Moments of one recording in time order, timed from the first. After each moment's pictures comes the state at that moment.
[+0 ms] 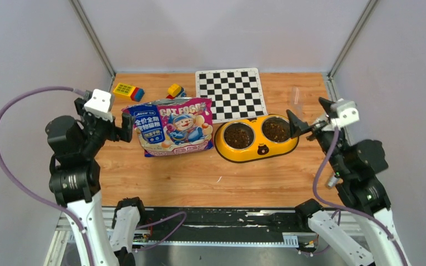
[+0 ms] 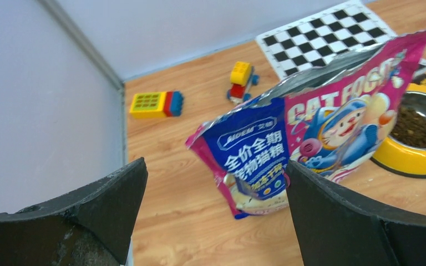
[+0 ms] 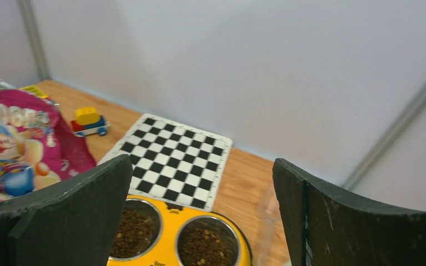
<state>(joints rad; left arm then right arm) 0.25 0.75 1.36 -0.82 0.48 0.29 0.46 0.60 1.07 -0.28 0.04 -0.20</state>
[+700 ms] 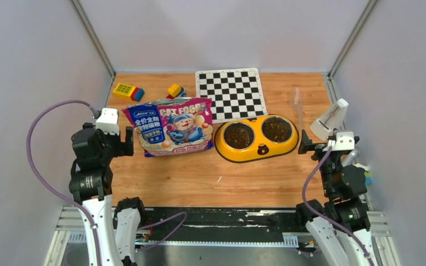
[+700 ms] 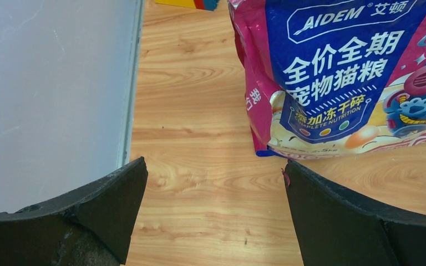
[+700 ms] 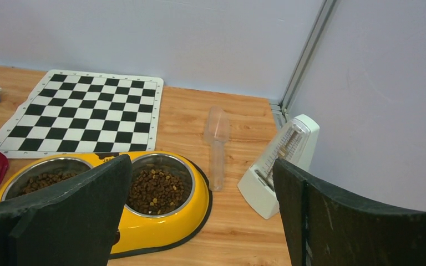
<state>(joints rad) 0.25 0.60 0.98 -0.82 0.14 0.25 0.28 0.23 0.63 -0.29 0.26 -0.18</state>
